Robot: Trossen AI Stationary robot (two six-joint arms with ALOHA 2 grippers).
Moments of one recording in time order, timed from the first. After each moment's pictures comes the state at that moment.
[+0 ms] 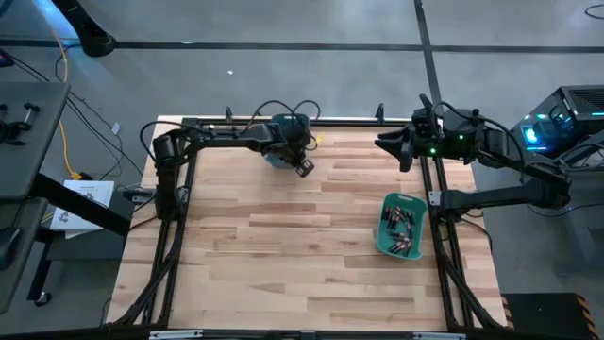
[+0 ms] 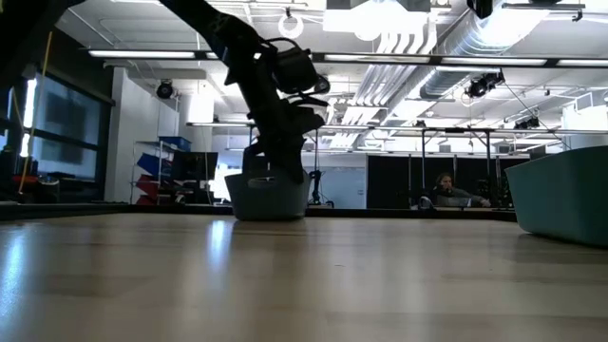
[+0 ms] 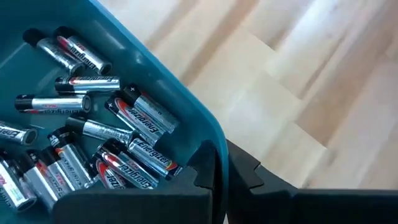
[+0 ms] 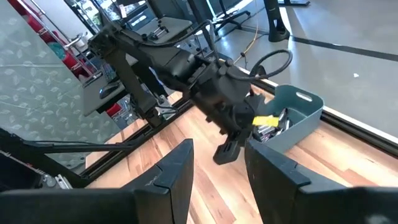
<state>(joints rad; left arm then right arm) 0.38 1.95 1.40 -0.51 -0.05 -0.28 -0.21 0.88 1.19 -0.63 0.10 0.50</state>
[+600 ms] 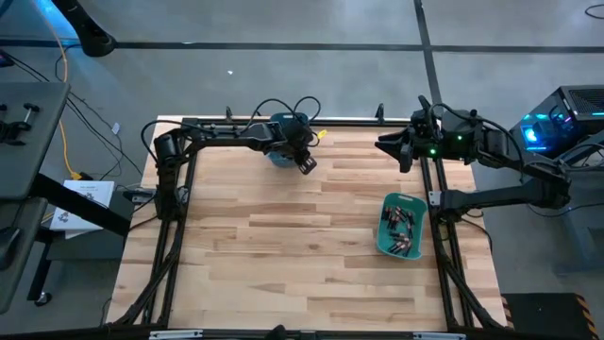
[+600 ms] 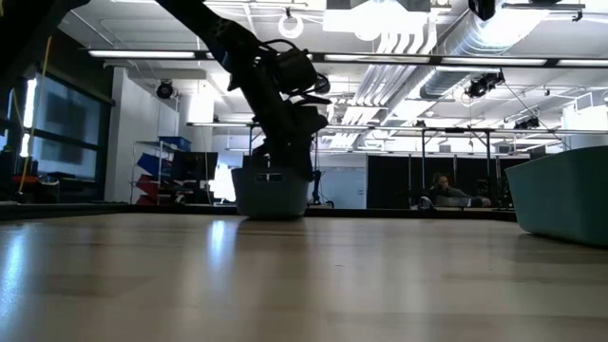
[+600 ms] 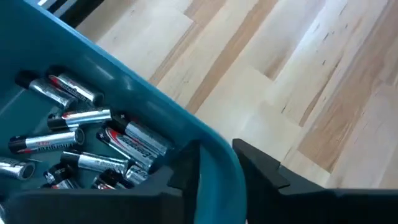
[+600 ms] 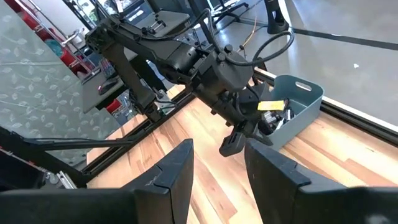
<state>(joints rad) 0.41 1.96 1.40 -0.41 -0.06 -0.21 -0.21 0.88 1.19 -0.65 0.09 0.53</state>
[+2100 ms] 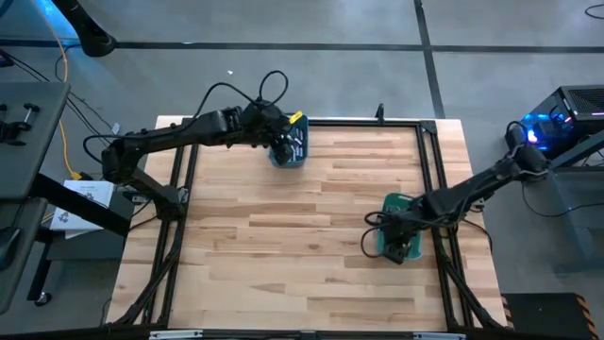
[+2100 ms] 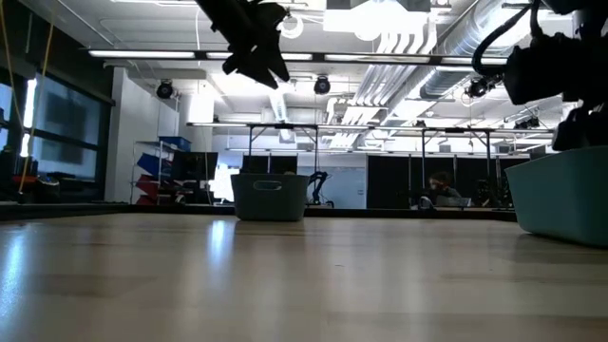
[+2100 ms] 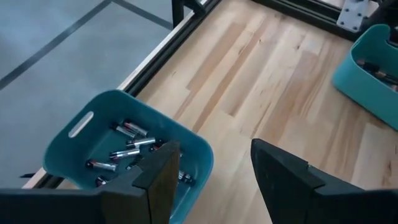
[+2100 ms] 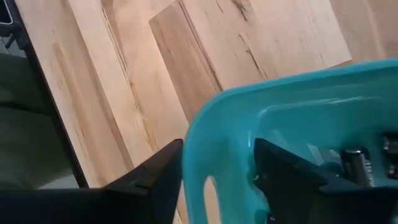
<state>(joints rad) 0.34 1.51 1.40 -0.62 -0.14 -0.15 0.39 1.12 0.60 -0.59 -0.18 0.88</state>
